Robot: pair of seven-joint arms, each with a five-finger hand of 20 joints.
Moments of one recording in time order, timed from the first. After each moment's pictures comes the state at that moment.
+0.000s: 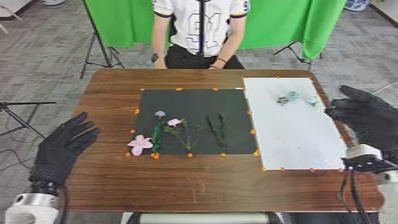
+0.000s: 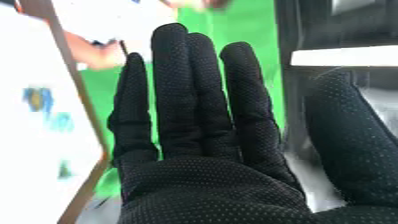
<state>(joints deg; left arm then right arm) 137.2 -51.6 -102.6 -122.7 34.0 10.7 18.2 -125.5 -63.7 114.3 -119.3 -38.4 -6.9 -8.2</state>
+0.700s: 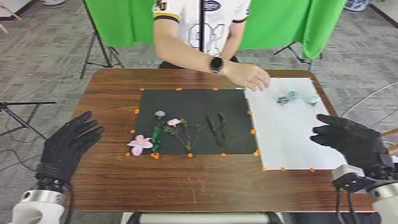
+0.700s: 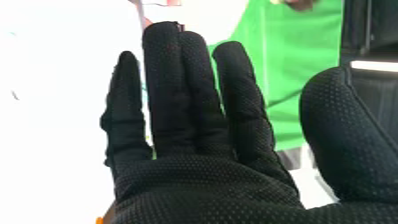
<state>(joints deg) 133.9 -53.3 -100.7 -121.5 35.6 10.3 16.6 -127.4 -68.1 115.2 -119.6 -52.6 -13.0 3.1</state>
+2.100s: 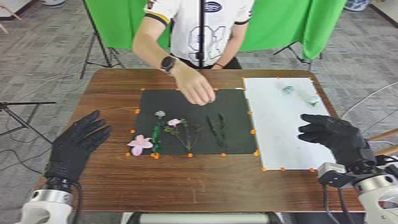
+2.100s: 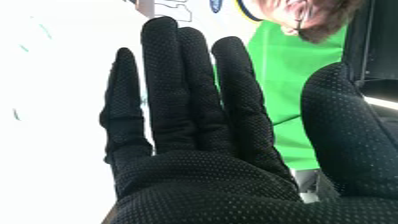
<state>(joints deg) 132.3 -55.8 -98.7 -122.1 37.0 8.4 15.6 -124.4 -67.4 110.9 -118.9 -59.9 -11.6 2.1</state>
